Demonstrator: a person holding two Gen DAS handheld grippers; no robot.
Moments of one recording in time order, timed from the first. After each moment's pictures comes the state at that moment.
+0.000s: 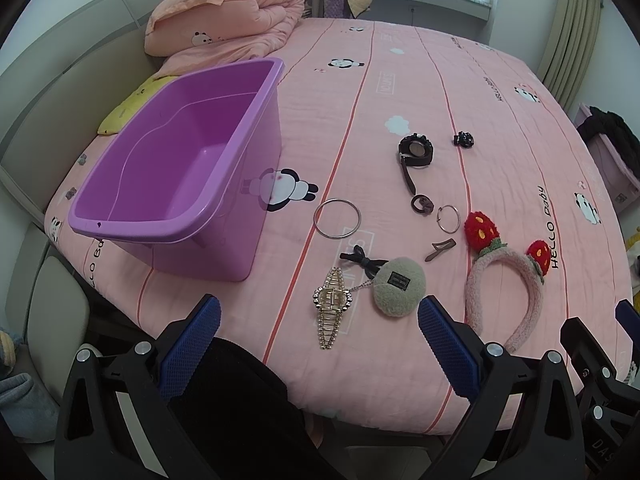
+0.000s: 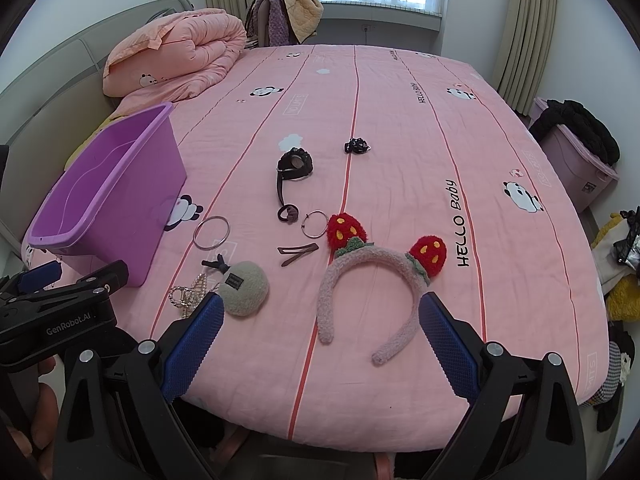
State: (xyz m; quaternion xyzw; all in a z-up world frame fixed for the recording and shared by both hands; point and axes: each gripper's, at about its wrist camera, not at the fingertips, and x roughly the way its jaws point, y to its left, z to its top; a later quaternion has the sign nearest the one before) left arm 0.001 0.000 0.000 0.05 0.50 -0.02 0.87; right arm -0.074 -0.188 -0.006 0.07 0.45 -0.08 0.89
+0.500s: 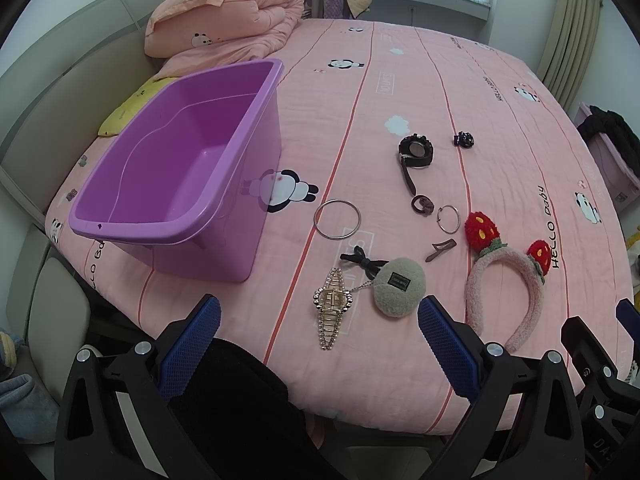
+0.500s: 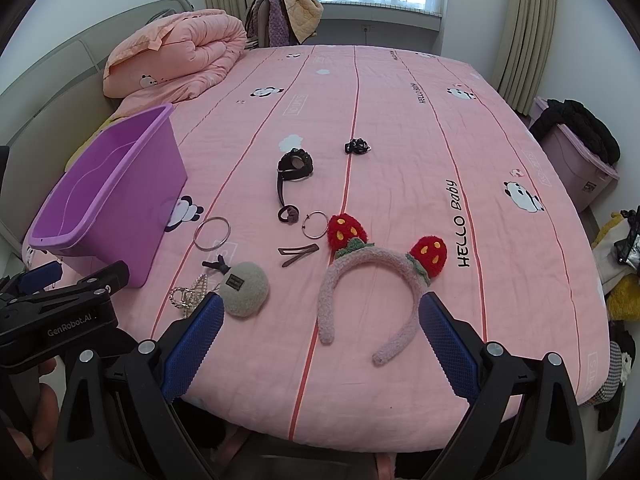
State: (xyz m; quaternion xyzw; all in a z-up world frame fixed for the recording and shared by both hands) left arm -0.001 -0.002 0.002 0.05 0.49 -0.02 0.87; right arm -0.074 -0.189 -0.006 0.07 0.45 -0.08 0.89
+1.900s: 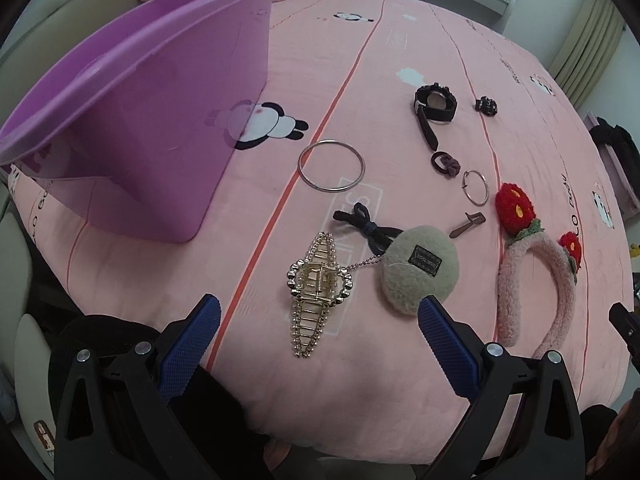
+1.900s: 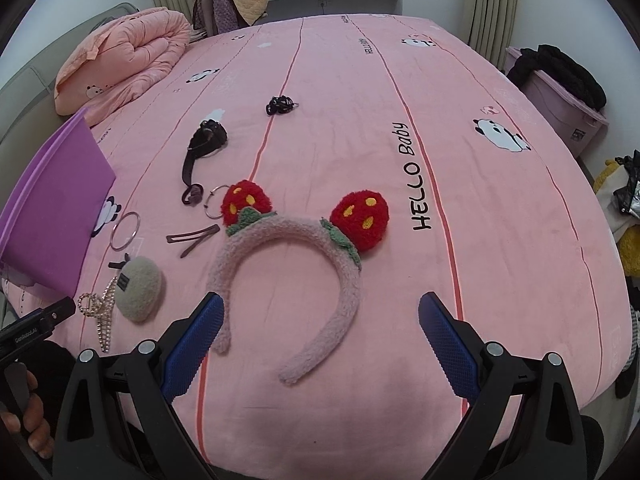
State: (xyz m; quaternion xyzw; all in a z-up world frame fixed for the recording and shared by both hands) left arm 0.035 0.007 -0.117 -0.01 0.54 -0.03 0.84; right arm -0.063 -0.307 -0.102 0.12 0.48 -0.12 0.86
